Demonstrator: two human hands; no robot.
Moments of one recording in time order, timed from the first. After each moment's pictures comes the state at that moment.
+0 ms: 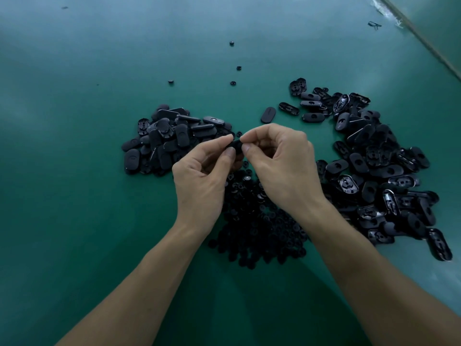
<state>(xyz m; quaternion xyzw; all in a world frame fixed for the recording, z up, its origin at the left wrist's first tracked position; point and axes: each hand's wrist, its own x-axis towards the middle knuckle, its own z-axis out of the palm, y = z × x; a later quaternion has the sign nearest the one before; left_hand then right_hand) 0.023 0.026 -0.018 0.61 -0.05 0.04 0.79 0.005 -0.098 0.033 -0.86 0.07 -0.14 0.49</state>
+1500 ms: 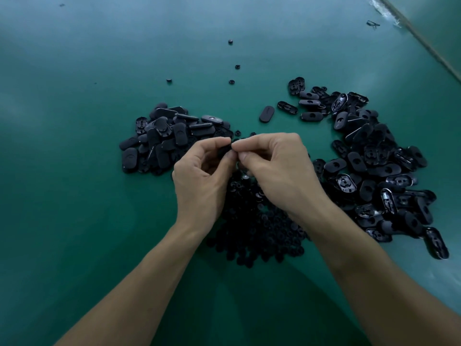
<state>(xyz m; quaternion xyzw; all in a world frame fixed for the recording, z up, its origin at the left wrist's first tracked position) 0.021 0.028 -0.018 0.68 -0.05 0.05 0.73 0.001 -0.099 0.033 -0.84 0.09 -0.05 0.53</state>
